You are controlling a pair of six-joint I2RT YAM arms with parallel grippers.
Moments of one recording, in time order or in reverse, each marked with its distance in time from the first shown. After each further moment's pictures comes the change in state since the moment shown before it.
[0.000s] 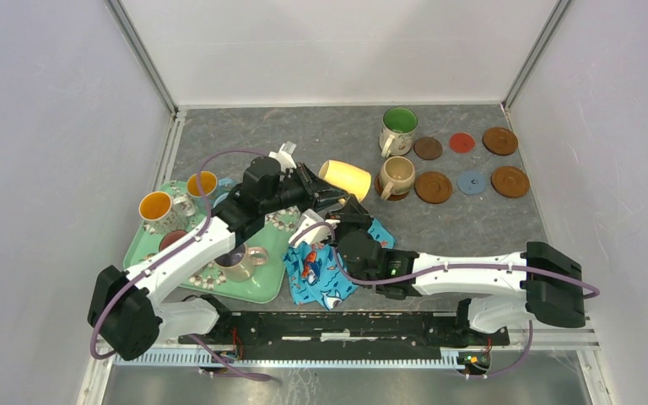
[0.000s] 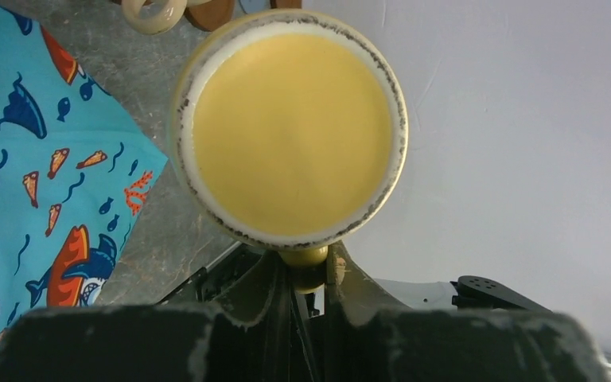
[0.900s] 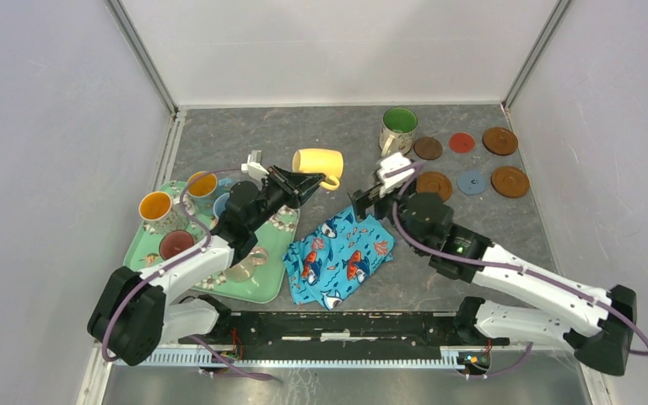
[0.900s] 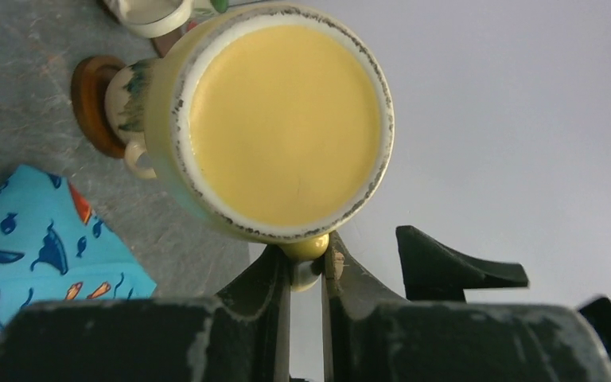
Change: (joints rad) left arm 0.094 -0.032 -0.328 0.602 -0.176 -0.142; right arm -0.270 -0.352 0.042 -0.303 -0.460 0.763
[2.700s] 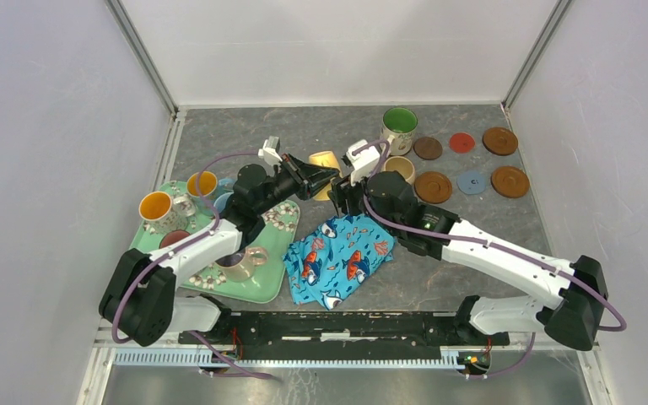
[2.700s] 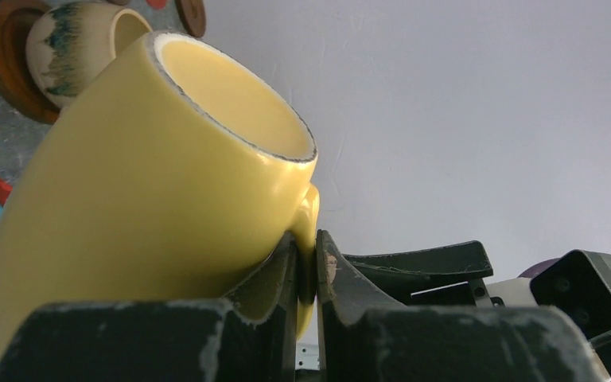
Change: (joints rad) left arm 0.007 0.129 0.139 0.040 0.188 -0.045; right arm -0.073 0.223 0.183 -0.142 -0.212 0.287
